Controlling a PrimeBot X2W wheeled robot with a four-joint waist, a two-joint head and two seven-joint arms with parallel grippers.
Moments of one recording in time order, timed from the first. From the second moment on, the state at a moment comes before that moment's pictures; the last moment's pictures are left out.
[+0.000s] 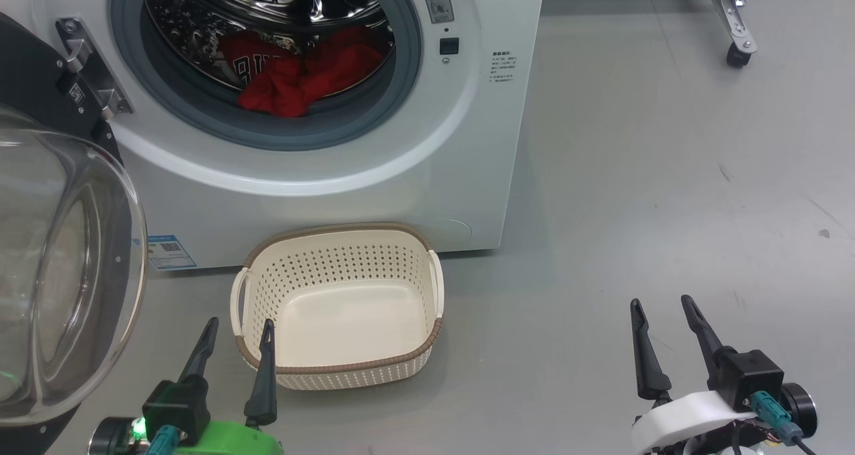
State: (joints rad) left arm 0.06 0.08 -0.21 0.08 -0.29 0.08 -0.18; right arm 0.07 -0.07 0.17 0.17 0.25 -0.06 -0.26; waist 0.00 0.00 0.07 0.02
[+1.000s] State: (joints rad) left arm 0.06 0.08 -0.22 0.07 -0.28 0.08 -0.18; right arm 0.07 -0.06 0.17 0.17 0.25 -0.05 -0.26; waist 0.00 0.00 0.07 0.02
